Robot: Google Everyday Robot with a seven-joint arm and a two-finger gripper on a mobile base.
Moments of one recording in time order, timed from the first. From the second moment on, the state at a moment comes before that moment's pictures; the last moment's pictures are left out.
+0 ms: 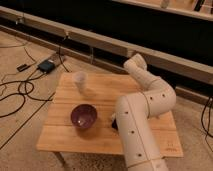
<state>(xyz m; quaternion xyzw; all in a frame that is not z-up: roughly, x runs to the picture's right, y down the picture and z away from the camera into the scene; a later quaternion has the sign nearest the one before) 0.343 0.021 0.977 -0.30 0.40 0.15 0.85</state>
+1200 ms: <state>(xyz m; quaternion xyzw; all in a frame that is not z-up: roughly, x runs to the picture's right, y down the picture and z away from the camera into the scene) 0.225 -0.045 0.923 -0.27 0.33 0.17 0.89</state>
